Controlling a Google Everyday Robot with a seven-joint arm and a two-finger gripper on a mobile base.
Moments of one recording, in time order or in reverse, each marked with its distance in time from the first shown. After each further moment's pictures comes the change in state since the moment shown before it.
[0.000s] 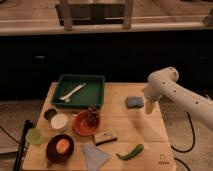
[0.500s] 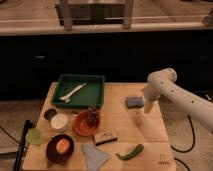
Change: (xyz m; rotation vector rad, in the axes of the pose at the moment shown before) arm 0.006 -0.009 0.023 -0.006 -0.014 0.035
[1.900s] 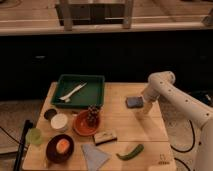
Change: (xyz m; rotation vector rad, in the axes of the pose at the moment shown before) arm 0.009 -0.005 0.045 -0.065 -0.051 0.085
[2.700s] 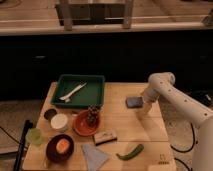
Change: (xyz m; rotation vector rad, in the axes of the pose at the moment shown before) arm -0.001 0.004 0.010 -0.034 -0.030 0.028
